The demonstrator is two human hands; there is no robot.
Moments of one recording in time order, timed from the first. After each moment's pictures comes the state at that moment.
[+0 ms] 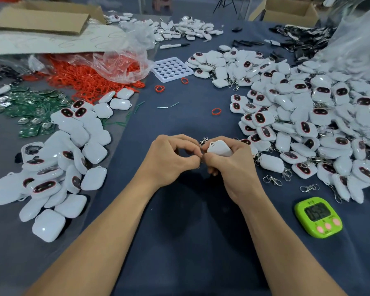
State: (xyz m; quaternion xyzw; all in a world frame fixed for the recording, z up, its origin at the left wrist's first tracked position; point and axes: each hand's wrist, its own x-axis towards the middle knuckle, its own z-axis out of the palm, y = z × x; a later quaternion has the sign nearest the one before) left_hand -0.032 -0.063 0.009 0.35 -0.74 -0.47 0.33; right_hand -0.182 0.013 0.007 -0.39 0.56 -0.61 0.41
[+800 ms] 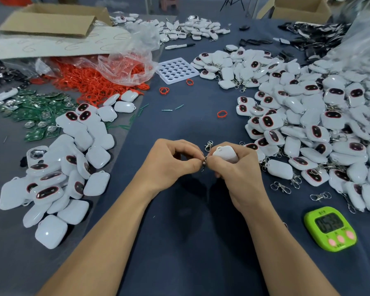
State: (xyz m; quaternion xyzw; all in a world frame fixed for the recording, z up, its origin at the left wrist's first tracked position) left_hand -0.027 -0.069 0.009 0.34 -0.70 -0.55 0.32; right_hand -0.184 0.012 0.003 -0.43 0.56 -0.60 0.38
